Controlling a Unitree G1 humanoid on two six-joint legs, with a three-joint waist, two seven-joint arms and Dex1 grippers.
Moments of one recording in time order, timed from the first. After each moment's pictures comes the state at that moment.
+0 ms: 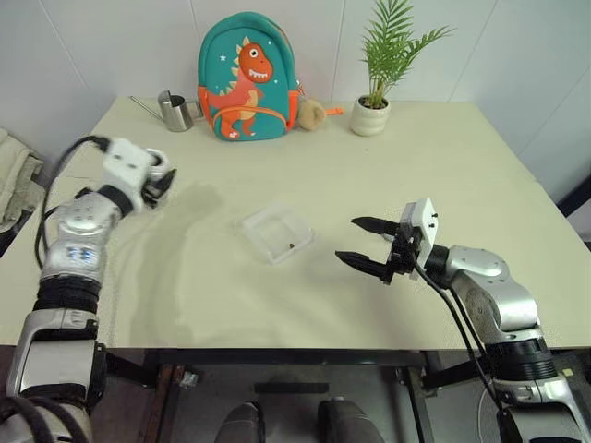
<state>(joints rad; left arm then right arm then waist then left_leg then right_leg) -0.81 0.74 0.18 0.64 -0.27 0.13 -0.41 -0.50 -0.53 0.00 0.03 0.44 0.31 1.00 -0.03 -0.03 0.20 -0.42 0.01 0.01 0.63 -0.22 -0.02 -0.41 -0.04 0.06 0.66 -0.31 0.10</state>
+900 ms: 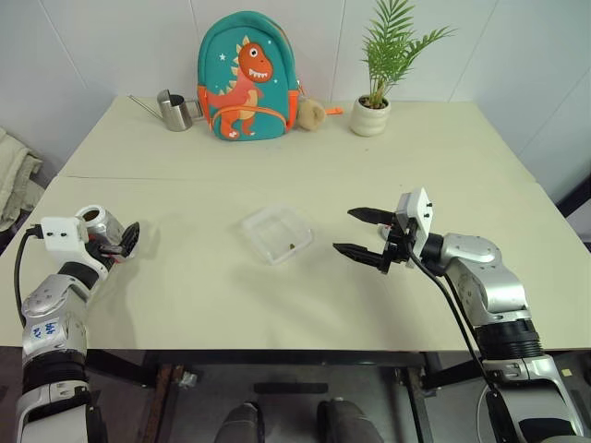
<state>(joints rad) -0.38 0.65 0.46 0.51 -0.39 0.05 -0.44 -0.58 -0.50 0.01 0.14 0.40 0.25 1.06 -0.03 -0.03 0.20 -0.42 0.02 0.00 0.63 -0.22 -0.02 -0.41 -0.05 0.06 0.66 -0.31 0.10</state>
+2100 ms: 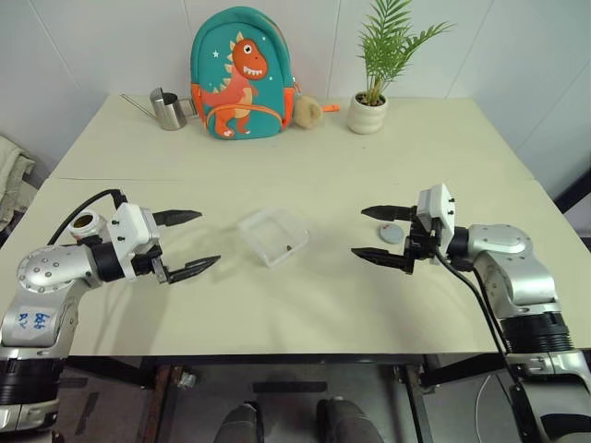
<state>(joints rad) -0.34 0.83 0.21 -0.02 -0.43 0.11 -0.99 -0.60 -0.65 -0.01 0.16 0.41 0.20 1.21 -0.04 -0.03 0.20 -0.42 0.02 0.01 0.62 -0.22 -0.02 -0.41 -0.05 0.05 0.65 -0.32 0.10</state>
